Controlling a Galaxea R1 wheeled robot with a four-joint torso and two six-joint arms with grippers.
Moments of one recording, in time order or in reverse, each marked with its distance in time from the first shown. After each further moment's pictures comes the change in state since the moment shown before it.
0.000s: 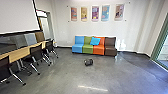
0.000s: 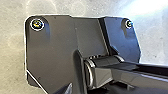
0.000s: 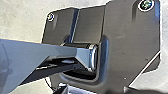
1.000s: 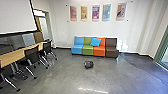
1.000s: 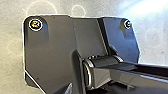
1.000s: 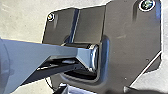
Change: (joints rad) left arm 0.000 0.005 0.000 0.000 -0.001 0.000; right arm 0.000 0.003 0.000 0.000 0.000 0.000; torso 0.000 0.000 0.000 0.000
